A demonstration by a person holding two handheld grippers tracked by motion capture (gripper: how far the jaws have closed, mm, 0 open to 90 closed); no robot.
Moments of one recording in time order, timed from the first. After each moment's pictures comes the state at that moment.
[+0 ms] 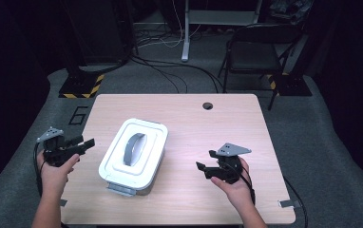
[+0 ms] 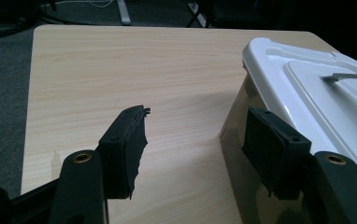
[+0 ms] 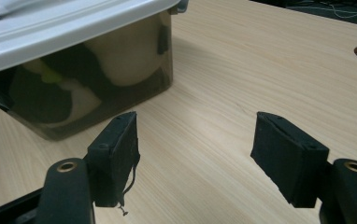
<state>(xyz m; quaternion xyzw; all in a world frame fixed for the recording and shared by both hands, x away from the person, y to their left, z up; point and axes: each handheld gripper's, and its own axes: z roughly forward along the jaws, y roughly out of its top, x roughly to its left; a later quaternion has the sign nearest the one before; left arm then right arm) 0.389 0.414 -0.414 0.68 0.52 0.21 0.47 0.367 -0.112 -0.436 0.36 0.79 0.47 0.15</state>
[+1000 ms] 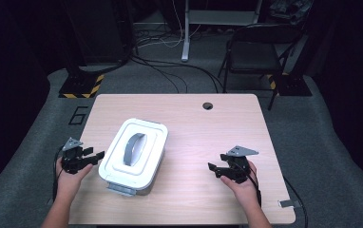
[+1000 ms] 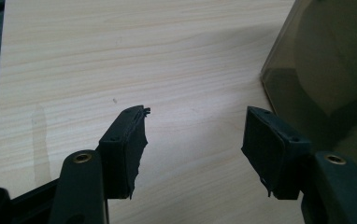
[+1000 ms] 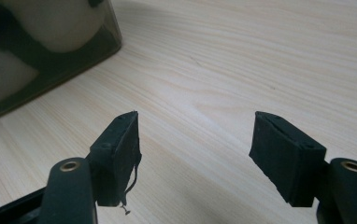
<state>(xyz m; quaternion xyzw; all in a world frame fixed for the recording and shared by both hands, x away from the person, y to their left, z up) 0.403 0.398 -0.484 0.73 0.52 0.21 0.40 0.387 -0.148 -0.481 0.42 0.78 0.44 0.14</state>
